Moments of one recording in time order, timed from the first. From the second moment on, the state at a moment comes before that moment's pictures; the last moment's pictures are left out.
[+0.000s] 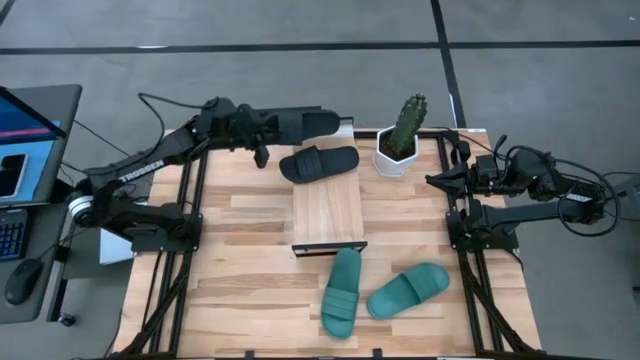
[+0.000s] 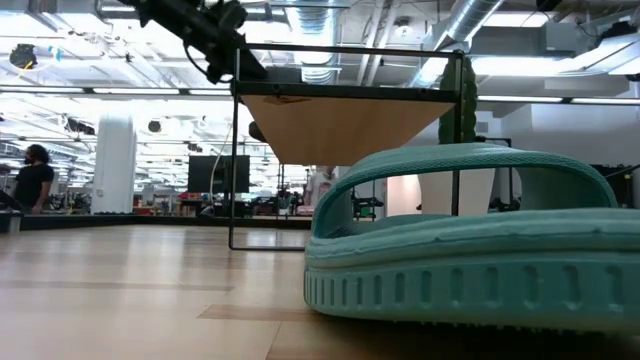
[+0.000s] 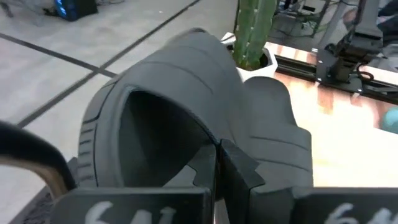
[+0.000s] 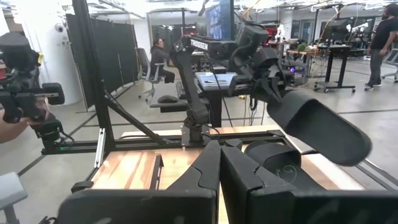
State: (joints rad) left arm 0.64 1.17 1.02 -0.25 0.22 0.05; right arm 0.00 0.39 0.79 -0.40 0.00 0.00
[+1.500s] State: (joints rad) left arm 0.68 1.35 1.02 0.02 0.42 0.07; right arm 0.00 0.39 0.79 -0.40 0.00 0.00
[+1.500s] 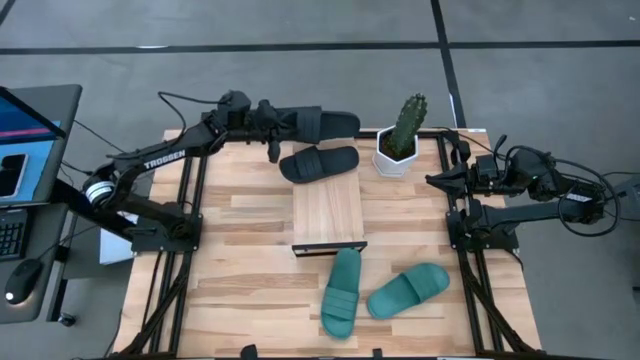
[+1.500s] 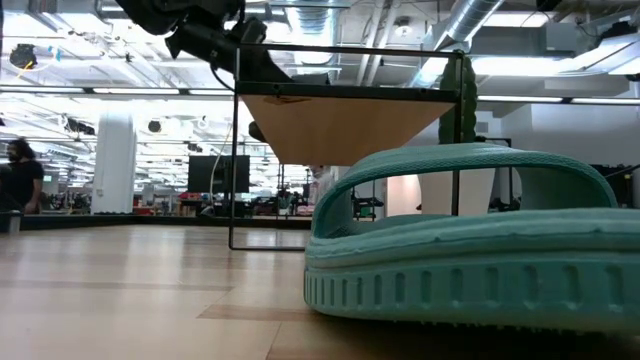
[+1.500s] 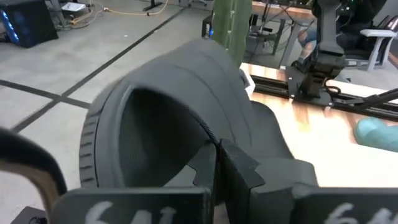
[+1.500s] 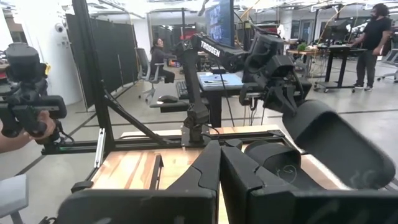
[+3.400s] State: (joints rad) left arm 0.67 1.43 1.02 0.08 0.45 0.04; right arm 0.00 0.39 0.79 -0.40 0.00 0.00
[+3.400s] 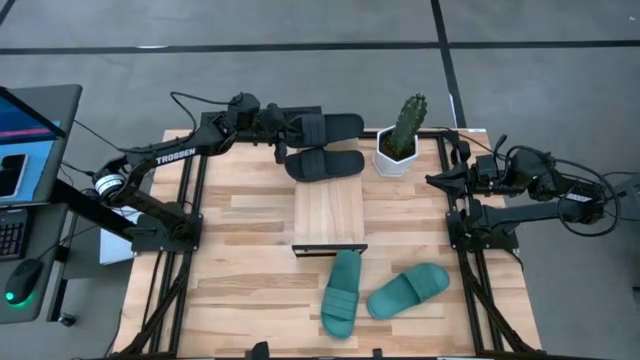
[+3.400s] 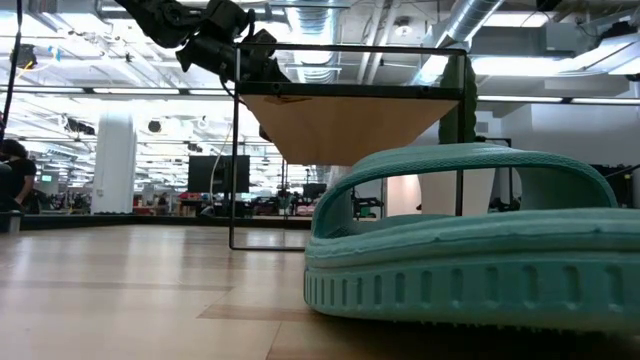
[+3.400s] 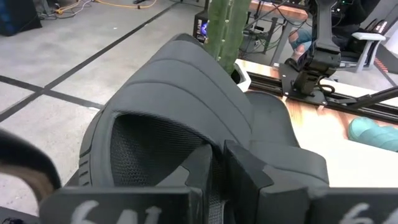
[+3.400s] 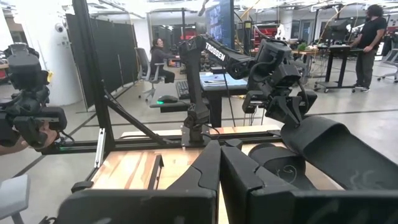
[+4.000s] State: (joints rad) left arm 0.67 1.43 1.02 0.07 0.44 0.03; right arm 0.00 0.39 0.79 -0.40 0.00 0.00
